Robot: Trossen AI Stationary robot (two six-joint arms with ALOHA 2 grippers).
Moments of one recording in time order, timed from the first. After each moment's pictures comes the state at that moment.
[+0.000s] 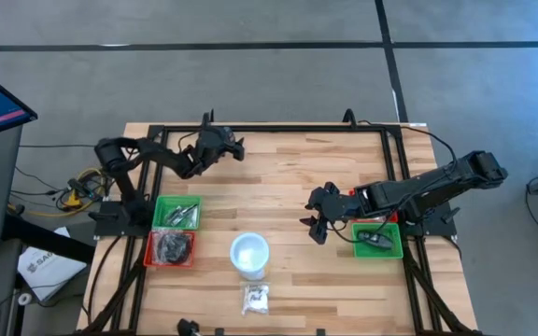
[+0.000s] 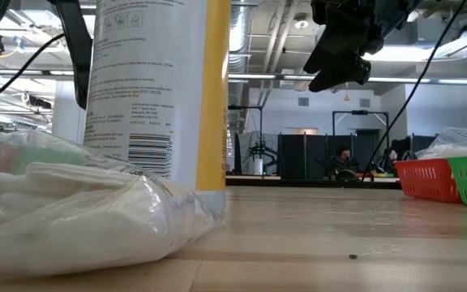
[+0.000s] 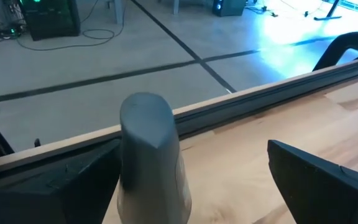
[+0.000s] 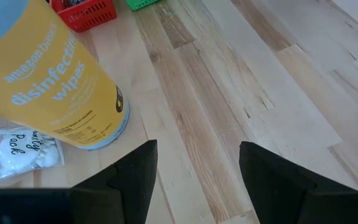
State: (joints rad) left arm 0.60 1.76 0.55 0.83 -0.42 -0.27; right arm 0.23 1.33 0.89 -0.35 0.29 0.54
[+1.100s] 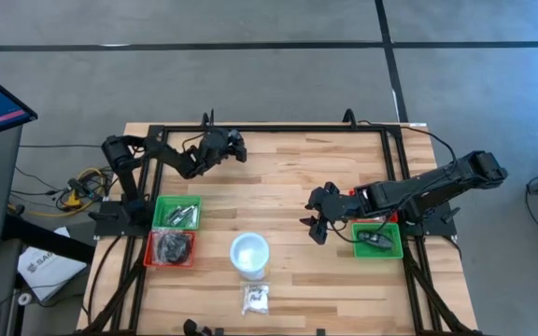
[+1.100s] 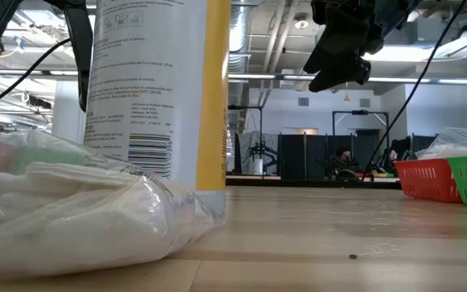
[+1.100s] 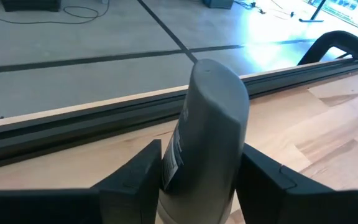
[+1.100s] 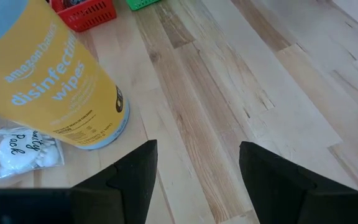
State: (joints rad) left arm 0.60 1.83 0.57 0.83 -0.34 -0.38; right arm 0.23 1.33 0.89 -0.35 0.29 0.54
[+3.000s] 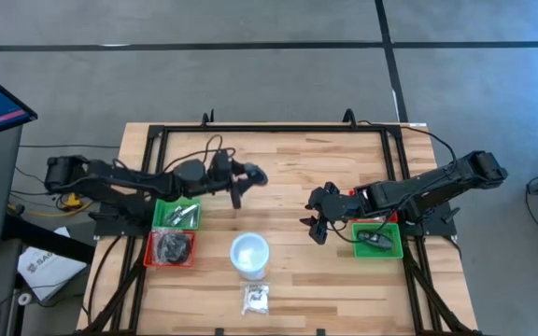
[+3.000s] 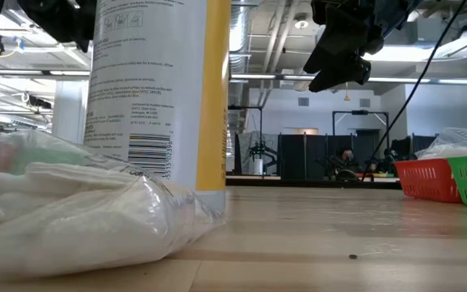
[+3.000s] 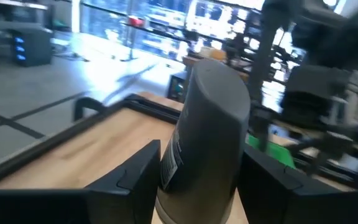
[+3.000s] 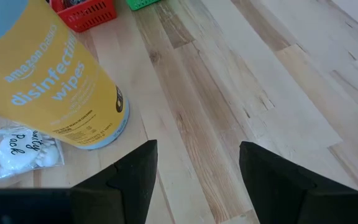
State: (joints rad) left arm 0.09 1.28 0.57 0.67 -0.22 -0.23; right arm 0.23 1.33 0.89 -0.35 0.29 0.54
